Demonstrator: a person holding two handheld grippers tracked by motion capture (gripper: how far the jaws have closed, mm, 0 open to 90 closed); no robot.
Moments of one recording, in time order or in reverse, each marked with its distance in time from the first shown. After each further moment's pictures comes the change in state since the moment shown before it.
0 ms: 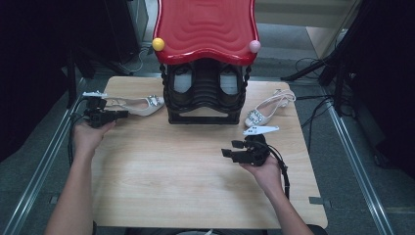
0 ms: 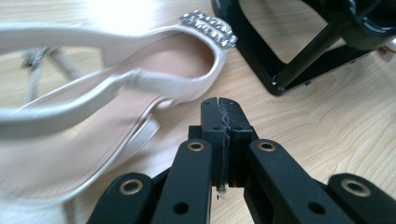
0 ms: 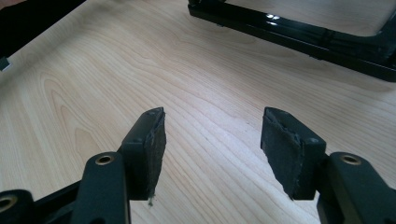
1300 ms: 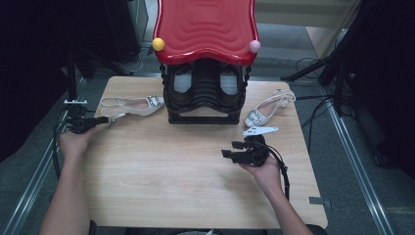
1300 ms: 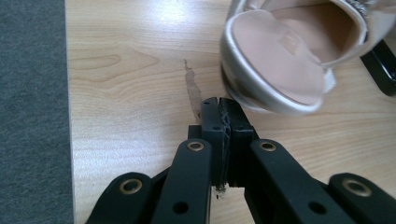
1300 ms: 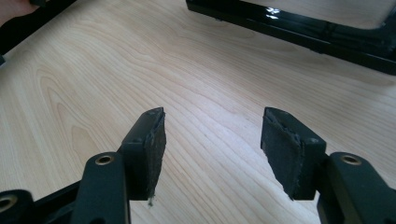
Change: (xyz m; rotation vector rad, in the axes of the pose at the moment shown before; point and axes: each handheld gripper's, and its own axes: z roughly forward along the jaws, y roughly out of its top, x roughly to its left) left arm 0.072 -0.037 0.000 -0.013 0.142 -0.189; right arm -0.001 -0.004 0.001 0.013 -0.012 0.016
